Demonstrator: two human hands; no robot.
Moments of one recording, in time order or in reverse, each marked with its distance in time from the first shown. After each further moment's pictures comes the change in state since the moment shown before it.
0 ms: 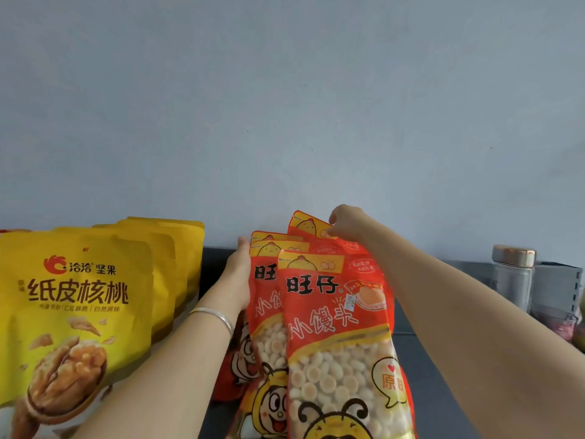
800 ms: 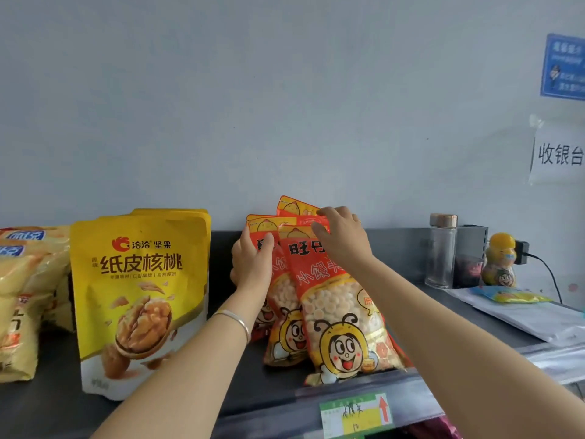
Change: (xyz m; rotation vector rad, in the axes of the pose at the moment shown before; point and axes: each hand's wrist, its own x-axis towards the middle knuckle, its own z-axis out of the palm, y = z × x) left_hand -0.075 -0.031 -0.025 0.490 0.055 0.567; right_hand -0.161 -0.044 0.015 0.118 0.379 0.039
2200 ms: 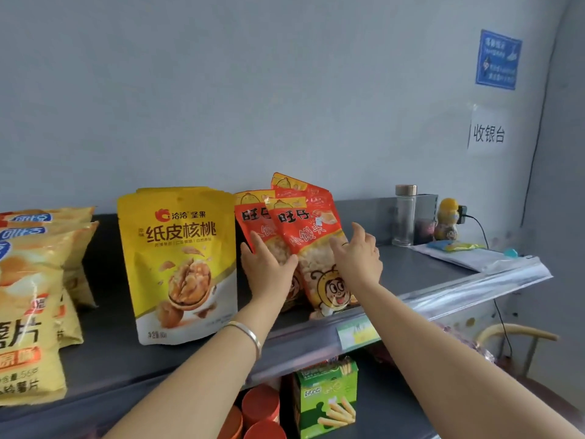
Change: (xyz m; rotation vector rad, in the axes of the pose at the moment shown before) left_hand -0.085 -0.011 -0.054 0.032 -0.267 0.002; right_hand -0.116 -0.022 0.014 0.080 0.131 0.541
